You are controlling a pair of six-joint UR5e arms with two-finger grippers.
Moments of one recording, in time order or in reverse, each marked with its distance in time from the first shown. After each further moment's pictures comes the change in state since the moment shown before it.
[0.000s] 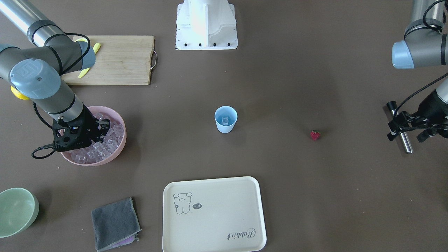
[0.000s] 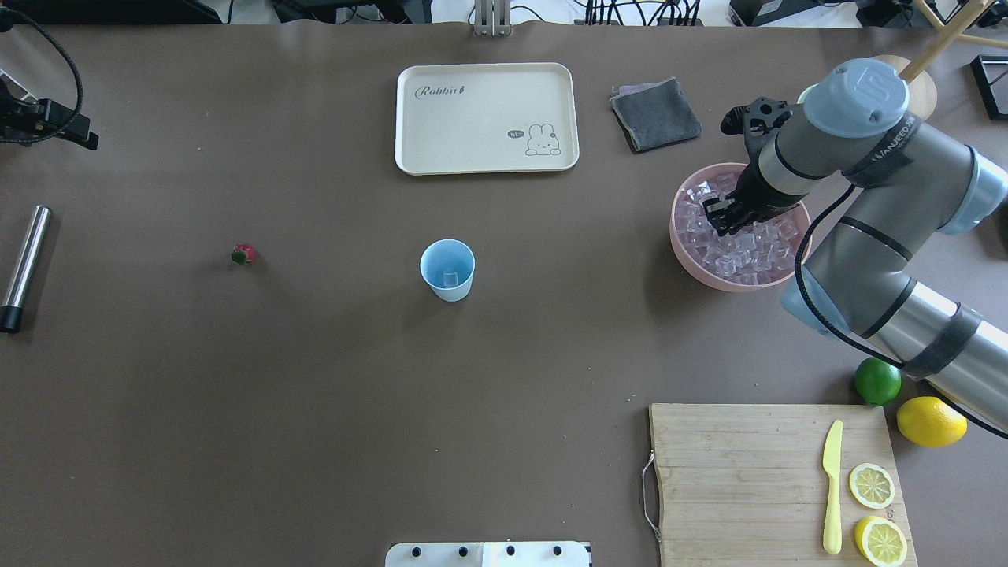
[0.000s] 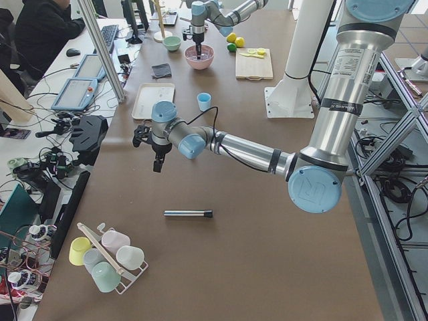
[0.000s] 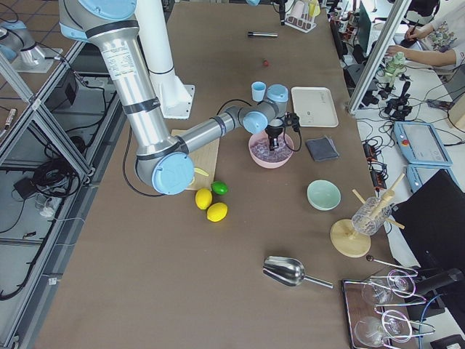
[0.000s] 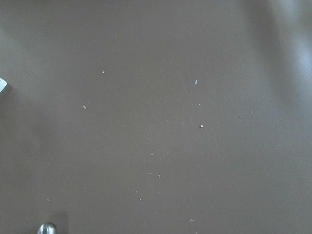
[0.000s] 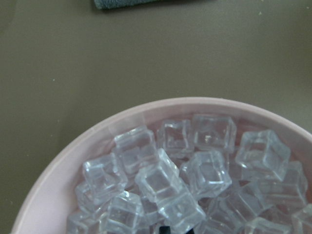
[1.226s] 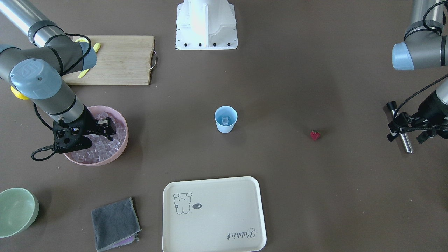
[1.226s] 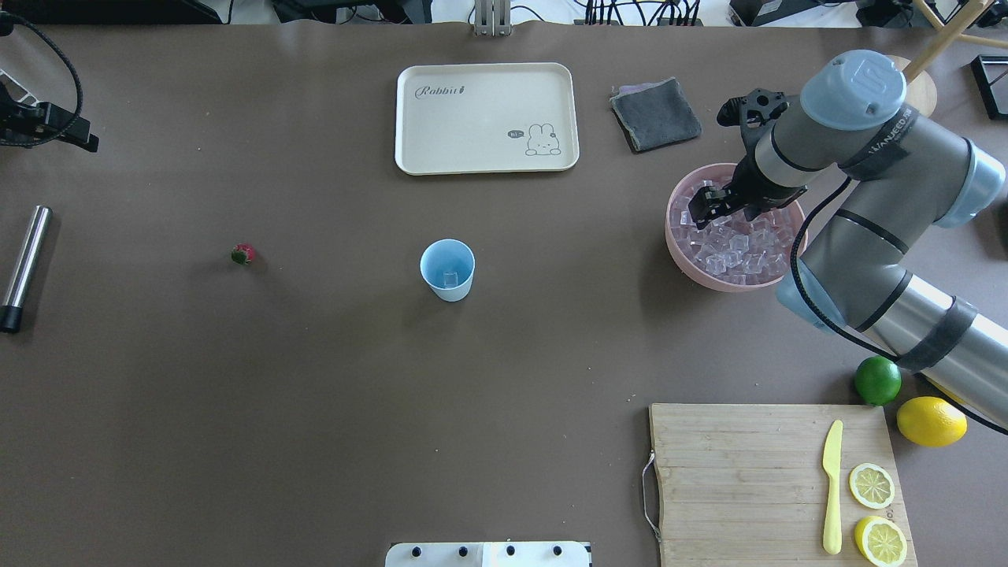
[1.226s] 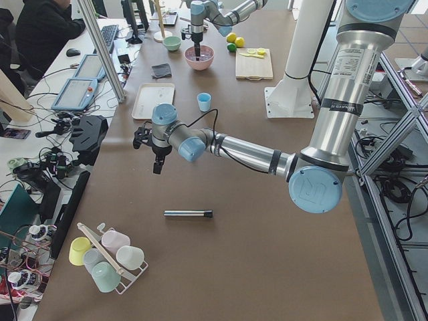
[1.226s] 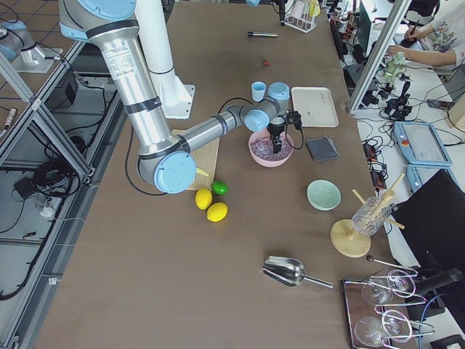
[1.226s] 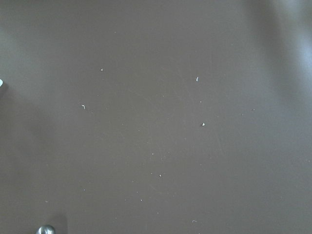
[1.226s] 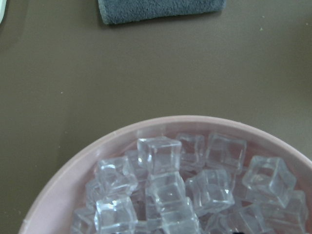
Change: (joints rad) left arm 0.002 0.003 0.013 -0.026 0.001 -0.001; right arm 0.008 0.021 -0.002 0.000 -0.008 -0.001
